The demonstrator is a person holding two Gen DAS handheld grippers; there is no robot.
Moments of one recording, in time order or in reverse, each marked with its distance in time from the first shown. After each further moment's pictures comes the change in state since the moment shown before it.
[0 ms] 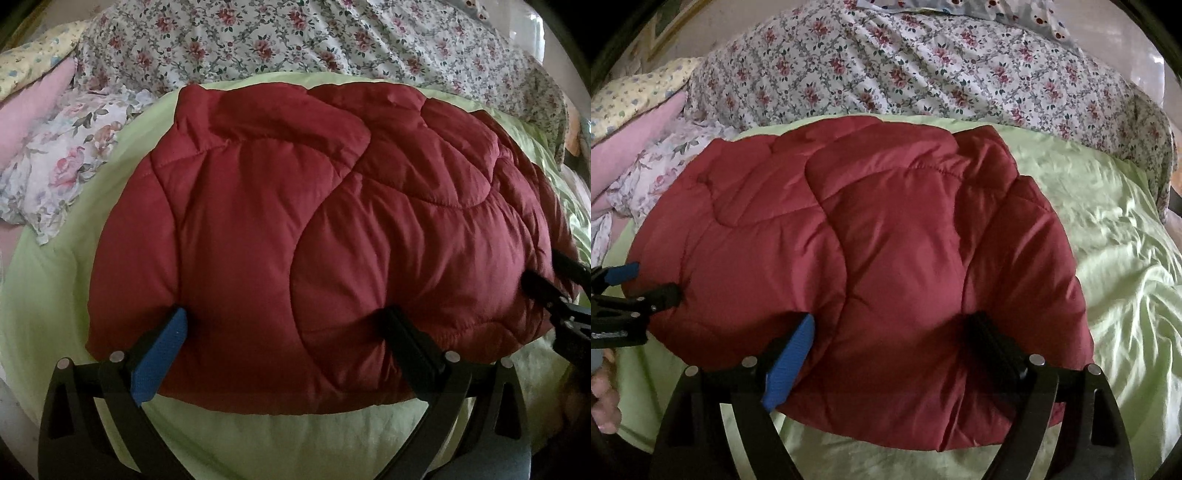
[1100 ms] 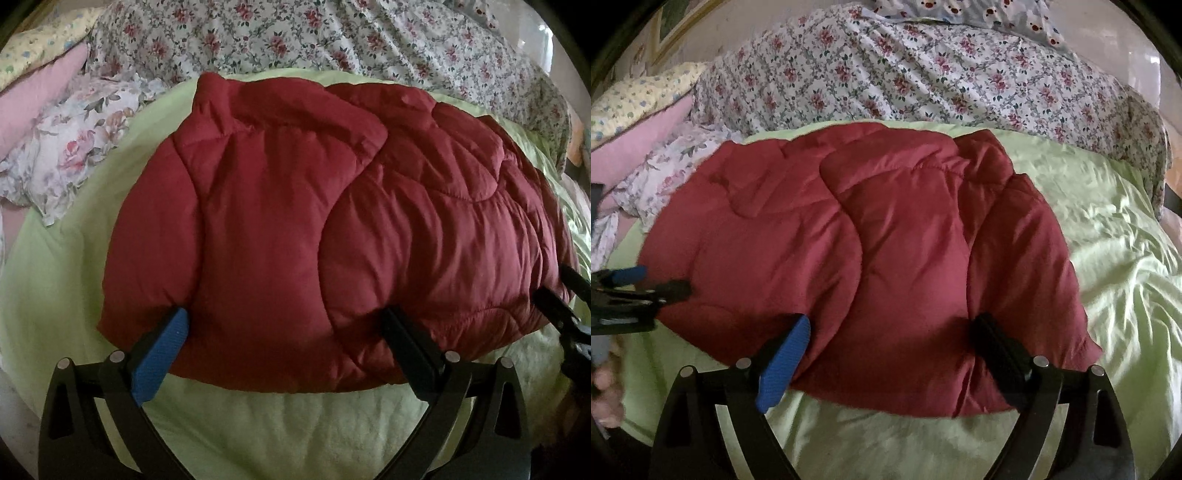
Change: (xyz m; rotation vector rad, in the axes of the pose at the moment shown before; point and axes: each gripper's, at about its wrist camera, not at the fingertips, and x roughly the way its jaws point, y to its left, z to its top) left arm -0.007 0.016 -0.012 -0.036 0.010 -0.005; right arm -0.025 0.012 -0.014 -0.010 -0.029 0.007
